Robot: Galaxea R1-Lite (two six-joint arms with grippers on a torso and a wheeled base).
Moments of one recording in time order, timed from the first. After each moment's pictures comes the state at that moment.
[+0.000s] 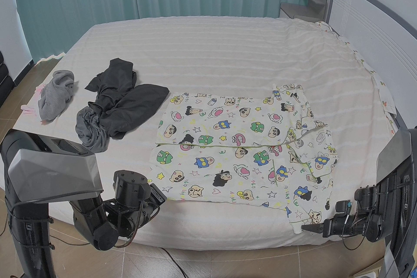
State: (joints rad) left arm -0.48 2.24 -0.47 -1.19 0.27 -1.00; right arm -0.05 2.49 -0.10 -1.55 0.61 0.06
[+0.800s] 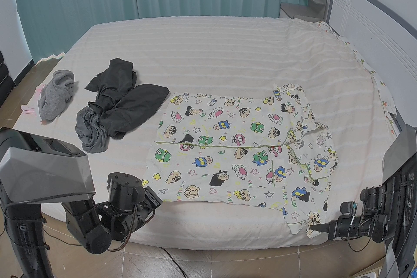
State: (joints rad) left arm -0.48 2.20 -0.40 -1.20 0.27 -1.00; right arm -0.08 2.45 -0.02 -1.55 0.71 0.06
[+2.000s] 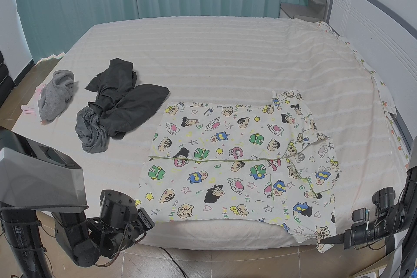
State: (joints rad) left arm -0.51 2.16 -0.22 -1.20 0.26 -0.96; right arm -0.21 2.17 -0.02 -0.94 0.83 -0.20
